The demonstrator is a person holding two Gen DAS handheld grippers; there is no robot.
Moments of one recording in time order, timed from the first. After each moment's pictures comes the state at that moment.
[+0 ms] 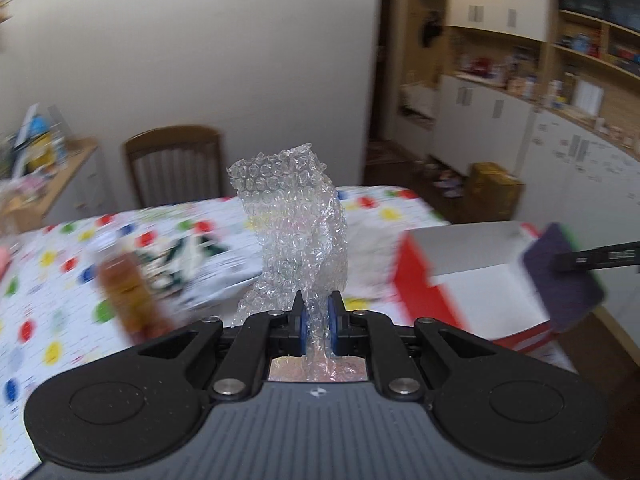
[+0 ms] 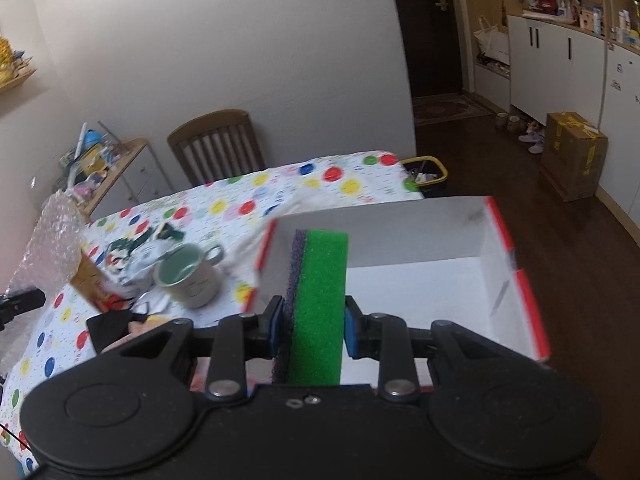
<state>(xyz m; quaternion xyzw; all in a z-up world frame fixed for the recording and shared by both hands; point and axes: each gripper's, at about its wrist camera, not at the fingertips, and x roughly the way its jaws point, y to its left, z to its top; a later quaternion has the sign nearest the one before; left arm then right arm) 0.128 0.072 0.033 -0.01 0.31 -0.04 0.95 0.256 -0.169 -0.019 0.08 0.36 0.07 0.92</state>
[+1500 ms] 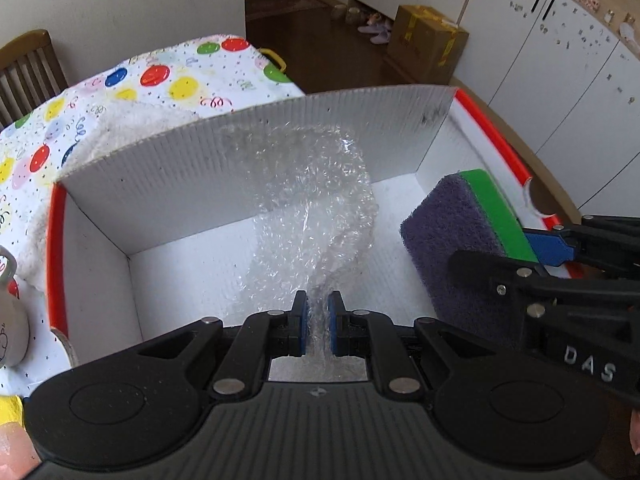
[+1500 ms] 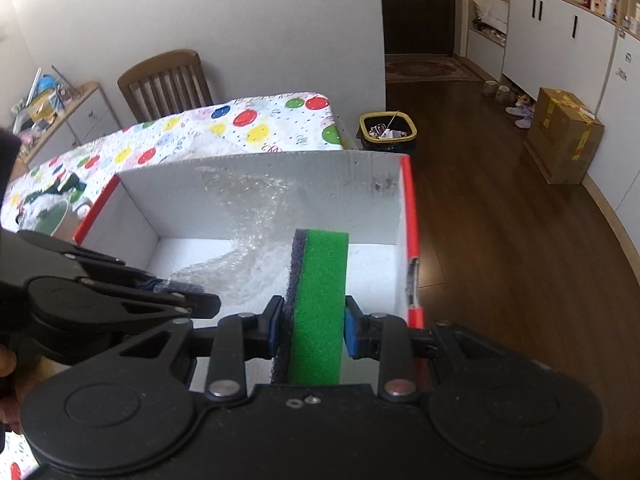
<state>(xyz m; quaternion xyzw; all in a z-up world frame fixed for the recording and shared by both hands) 0.344 -0.197 -0.107 0.03 0.53 -0.15 0.84 0.340 -0.265 -0.099 0.03 0.44 0.06 0.90</state>
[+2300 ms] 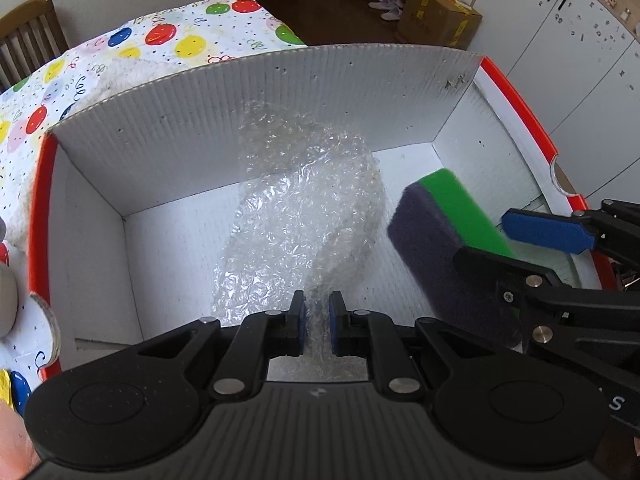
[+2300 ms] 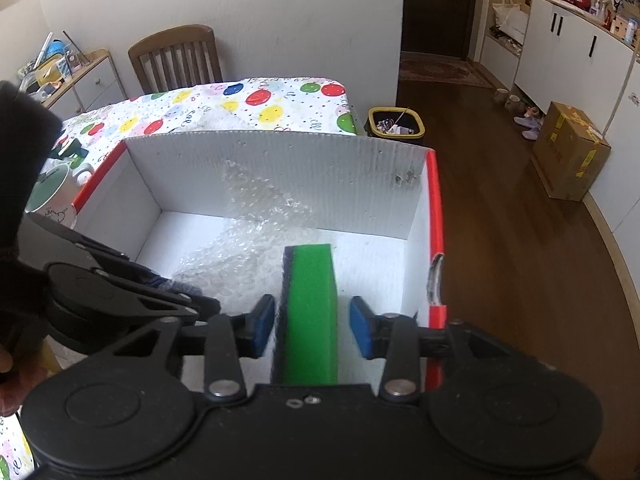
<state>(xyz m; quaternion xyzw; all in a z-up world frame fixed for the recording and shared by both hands) 0.347 -0.192 -0.120 0.02 0.57 -0.13 0.81 0.346 -0.252 -0.104 -0.02 0.45 0.07 0.89</state>
